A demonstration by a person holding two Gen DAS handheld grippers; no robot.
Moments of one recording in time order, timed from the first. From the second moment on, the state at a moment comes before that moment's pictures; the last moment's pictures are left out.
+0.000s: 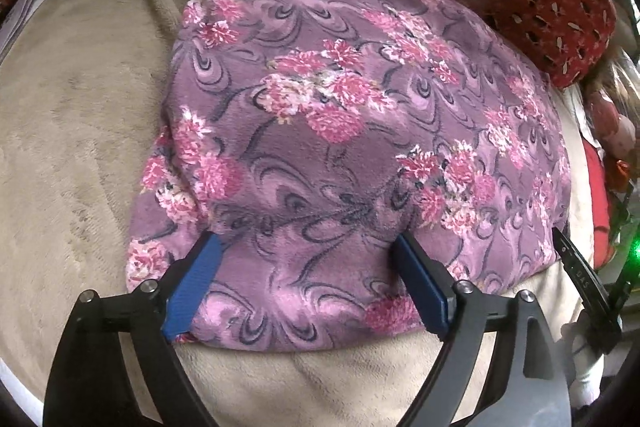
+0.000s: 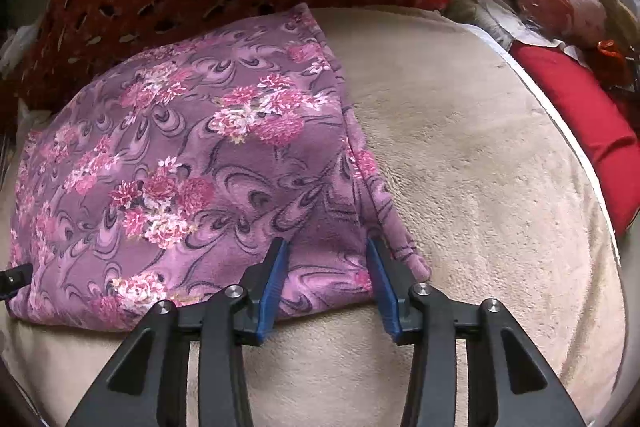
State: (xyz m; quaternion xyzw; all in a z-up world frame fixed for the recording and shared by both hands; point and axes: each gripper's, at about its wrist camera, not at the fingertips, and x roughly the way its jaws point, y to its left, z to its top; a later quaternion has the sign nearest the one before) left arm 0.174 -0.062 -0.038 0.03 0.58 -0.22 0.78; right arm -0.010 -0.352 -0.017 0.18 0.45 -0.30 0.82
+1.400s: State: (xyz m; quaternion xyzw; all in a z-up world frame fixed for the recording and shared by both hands) left arm 0.231 -0.071 -0.021 -0.02 0.58 -0.16 0.80; right arm 0.058 -0.425 0.003 0.20 0.36 -0.18 0.89
